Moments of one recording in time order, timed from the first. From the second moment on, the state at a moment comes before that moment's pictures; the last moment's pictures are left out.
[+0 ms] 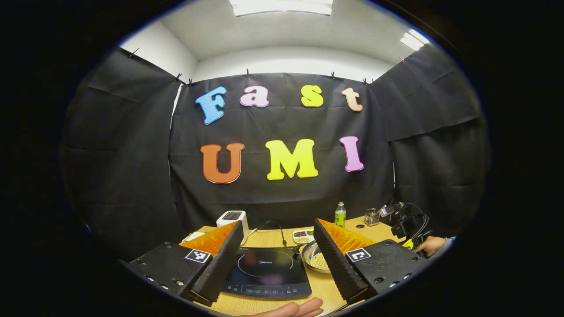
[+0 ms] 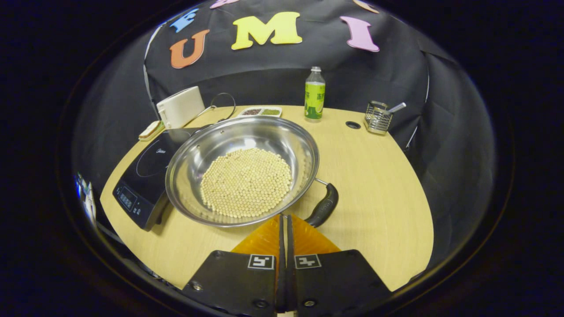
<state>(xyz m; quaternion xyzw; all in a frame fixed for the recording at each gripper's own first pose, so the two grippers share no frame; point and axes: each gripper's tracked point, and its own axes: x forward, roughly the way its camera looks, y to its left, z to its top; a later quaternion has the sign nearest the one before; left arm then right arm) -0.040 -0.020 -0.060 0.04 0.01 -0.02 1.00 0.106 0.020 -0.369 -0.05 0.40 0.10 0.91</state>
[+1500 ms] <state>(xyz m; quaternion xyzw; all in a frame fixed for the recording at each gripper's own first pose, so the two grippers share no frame) 0.037 -0.035 -0.135 0.01 0.09 -0.02 1.00 0.204 -0.032 -0.372 -0.02 0.38 0.07 0.92</state>
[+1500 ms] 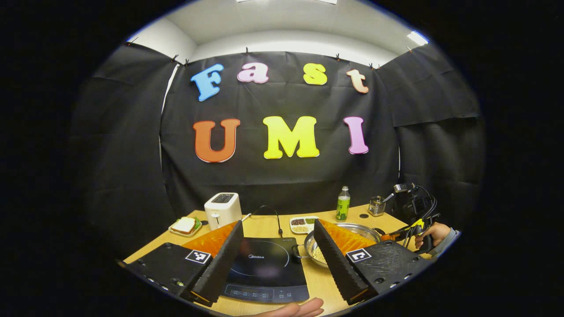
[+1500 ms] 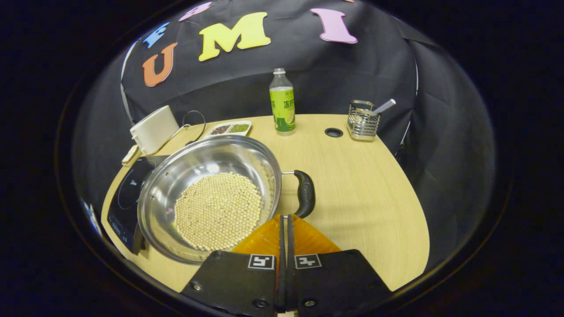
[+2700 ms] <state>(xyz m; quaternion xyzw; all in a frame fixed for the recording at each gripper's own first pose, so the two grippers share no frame) 0.145 -0.063 -0.295 -0.03 0.31 -0.02 0.95 0.200 -0.044 -0.311 -0.05 0.29 0.08 0.95</state>
